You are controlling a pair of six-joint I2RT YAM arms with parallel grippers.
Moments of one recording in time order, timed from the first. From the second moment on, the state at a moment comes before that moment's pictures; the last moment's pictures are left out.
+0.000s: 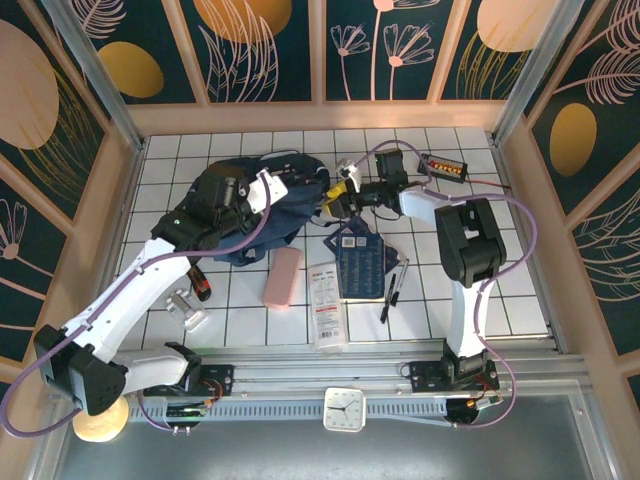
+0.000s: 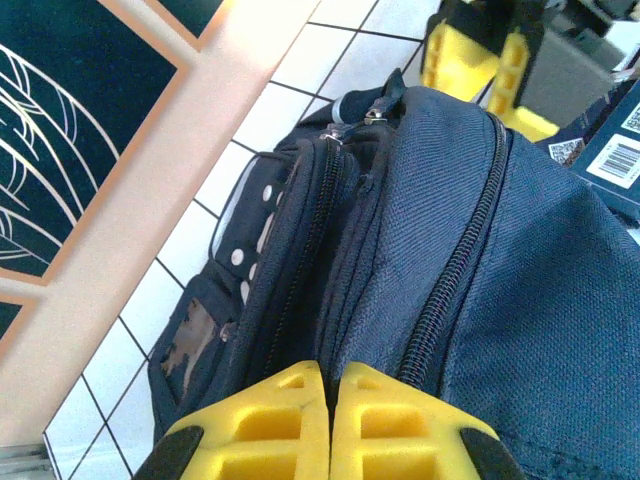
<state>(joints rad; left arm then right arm) -0.54 1.22 1.16 -0.54 -0.06 0.58 0.35 2.05 1.34 0.01 -1.01 -0.29</state>
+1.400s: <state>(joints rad) -0.54 1.20 1.13 -0.54 -0.06 0.58 0.44 1.88 1.13 0.16 -0.79 -0.13</state>
